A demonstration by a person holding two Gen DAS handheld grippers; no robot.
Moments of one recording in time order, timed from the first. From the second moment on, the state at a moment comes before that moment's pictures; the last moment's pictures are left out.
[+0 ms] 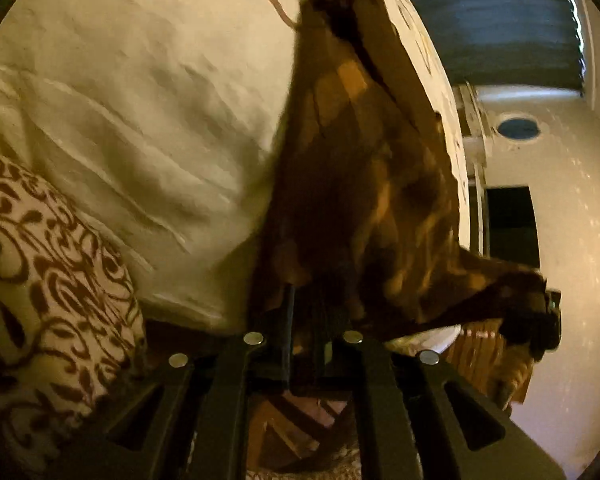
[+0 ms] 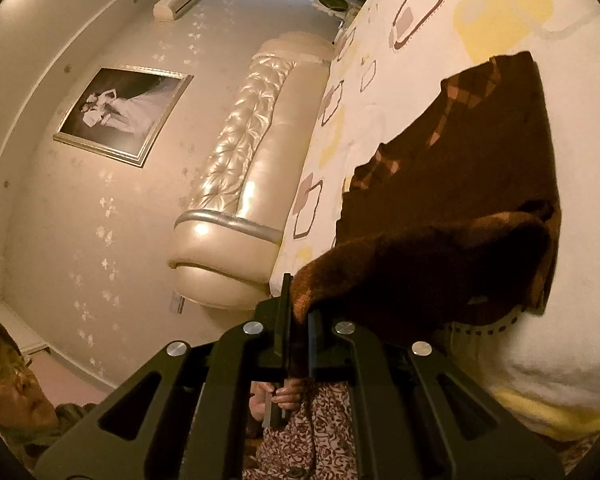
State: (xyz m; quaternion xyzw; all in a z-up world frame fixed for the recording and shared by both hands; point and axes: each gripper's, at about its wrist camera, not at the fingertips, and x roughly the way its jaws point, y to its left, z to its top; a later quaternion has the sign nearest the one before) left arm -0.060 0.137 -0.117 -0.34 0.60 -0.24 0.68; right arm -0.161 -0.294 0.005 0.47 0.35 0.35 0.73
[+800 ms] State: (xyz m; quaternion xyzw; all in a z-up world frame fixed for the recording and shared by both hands) left arm -0.049 0.151 -0.075 -0.34 0.54 -0.28 0.71; right arm -0.170 -0.297 -0.004 0.49 0.34 0.35 0.72
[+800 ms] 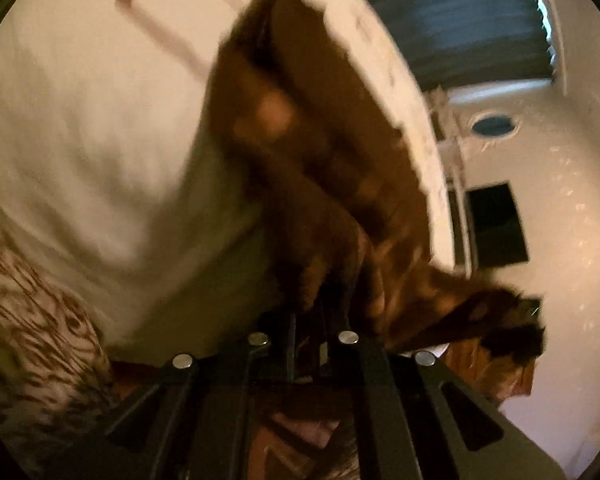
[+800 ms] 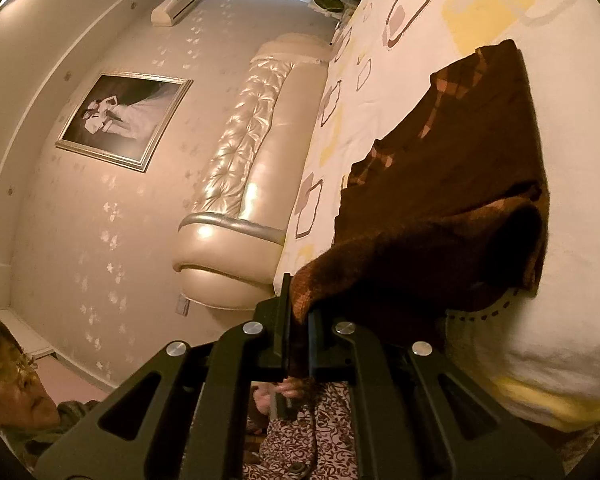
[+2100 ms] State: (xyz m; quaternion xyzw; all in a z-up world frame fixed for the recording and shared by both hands) left arm 0.003 0.179 -0.090 -0.37 0.53 -0.34 0.69; right arm -0.104 -0.330 -0.076 0.53 0.36 0.27 0.72
